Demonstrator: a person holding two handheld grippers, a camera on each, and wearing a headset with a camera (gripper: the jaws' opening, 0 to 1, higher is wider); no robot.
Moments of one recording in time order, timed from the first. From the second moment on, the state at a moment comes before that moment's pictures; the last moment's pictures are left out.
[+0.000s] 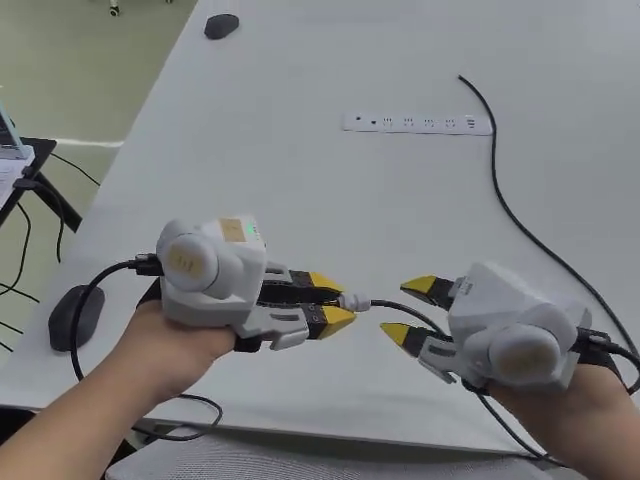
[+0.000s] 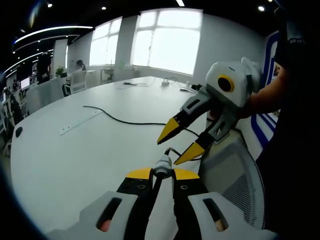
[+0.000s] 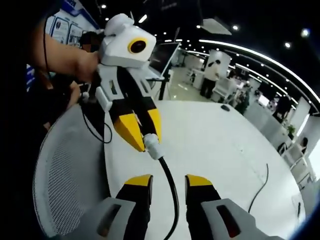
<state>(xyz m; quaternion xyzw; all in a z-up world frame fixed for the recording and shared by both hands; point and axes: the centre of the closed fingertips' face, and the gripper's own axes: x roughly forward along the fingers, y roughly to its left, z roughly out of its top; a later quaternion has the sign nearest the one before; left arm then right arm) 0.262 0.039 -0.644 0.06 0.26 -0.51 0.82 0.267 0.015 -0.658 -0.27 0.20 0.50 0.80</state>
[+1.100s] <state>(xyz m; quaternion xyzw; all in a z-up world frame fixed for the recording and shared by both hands) 0.253 0.033 -0.647 0.06 0.26 -0.51 0.82 0.260 0.024 -0.661 -0.29 0.19 0.51 0.79</state>
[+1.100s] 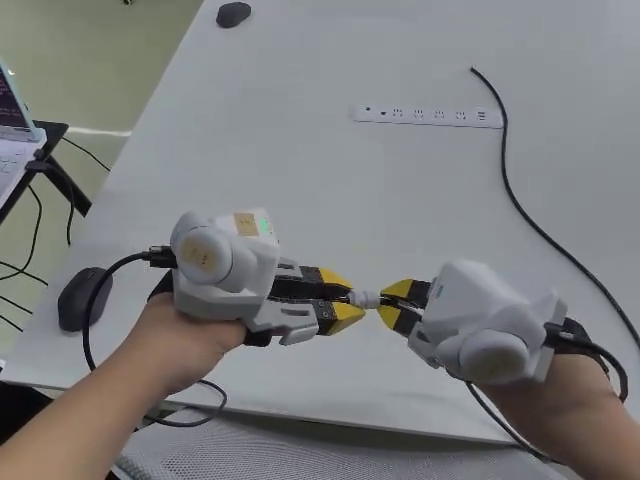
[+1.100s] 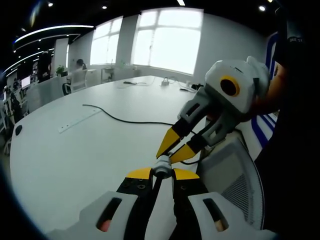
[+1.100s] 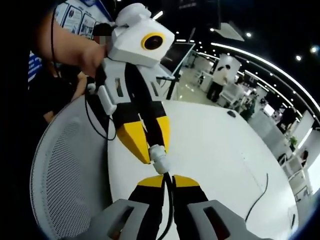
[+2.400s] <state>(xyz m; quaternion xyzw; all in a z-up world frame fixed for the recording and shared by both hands) 0.259 0.039 -0.635 0.05 0.24 -0.50 0.83 0.285 -0.045 -0.714 -0.02 0.40 0.36 0.85</state>
